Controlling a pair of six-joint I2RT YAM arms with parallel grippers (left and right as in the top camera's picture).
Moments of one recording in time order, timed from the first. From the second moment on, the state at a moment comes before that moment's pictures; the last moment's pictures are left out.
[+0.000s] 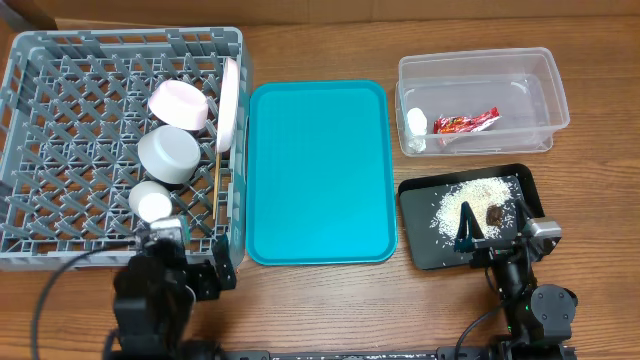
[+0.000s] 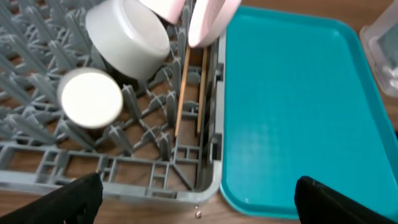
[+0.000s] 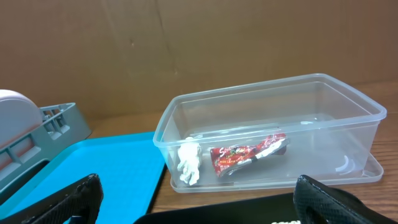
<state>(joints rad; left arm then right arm) 0.01 0.37 0.64 -0.89 0.02 -0.16 0.03 0.01 0.02 -0.03 -0.11 0.20</state>
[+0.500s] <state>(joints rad) -0.03 0.04 0.11 -0.13 0.01 -0.17 0.03 0.01 0.02 -0.03 -0.11 0.20</state>
